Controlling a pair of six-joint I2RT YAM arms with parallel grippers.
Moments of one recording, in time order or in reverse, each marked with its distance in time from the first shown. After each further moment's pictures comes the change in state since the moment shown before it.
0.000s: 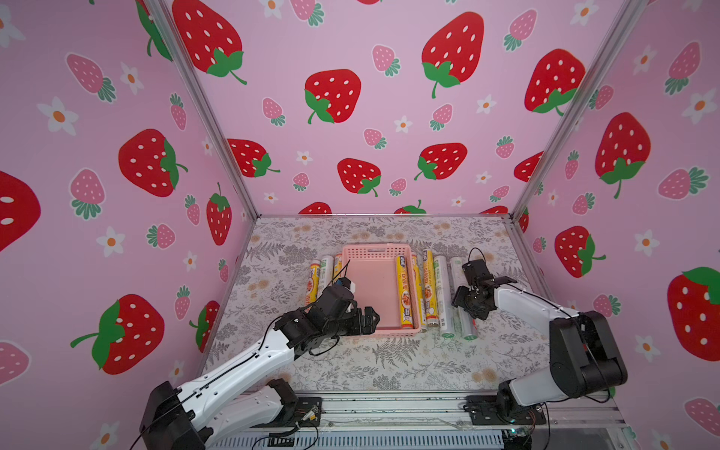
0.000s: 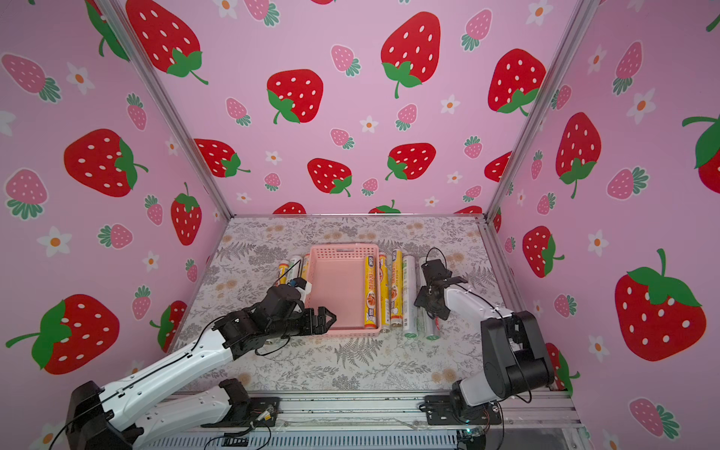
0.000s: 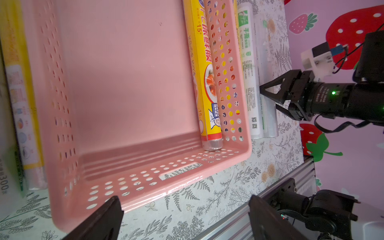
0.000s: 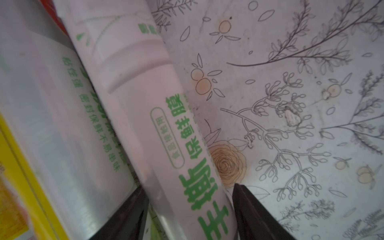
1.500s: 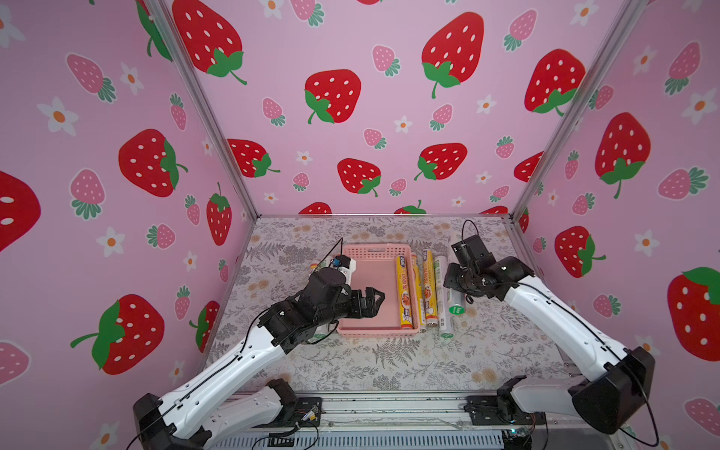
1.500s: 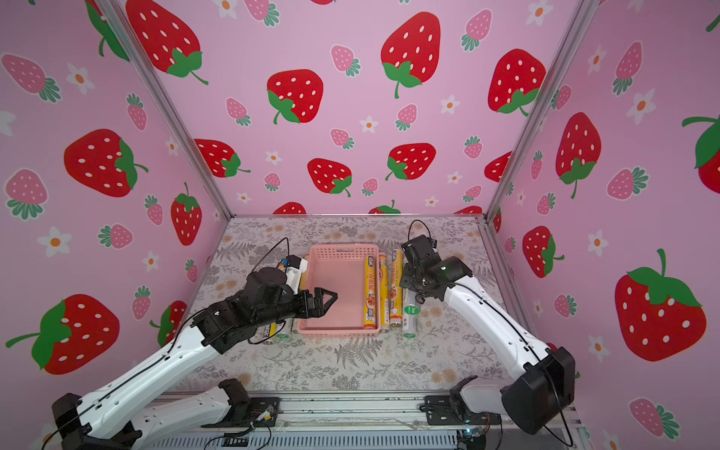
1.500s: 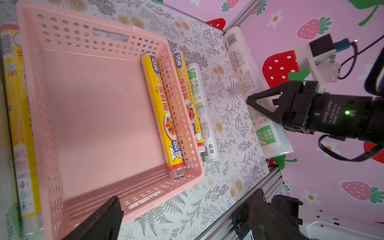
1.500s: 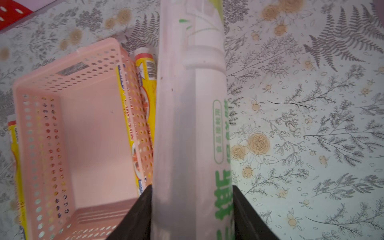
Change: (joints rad) left arm 0.026 -0.043 0.204 -0.018 -0.008 0.081; right arm 0.326 -0.166 0.438 -0.362 0.115 0.031
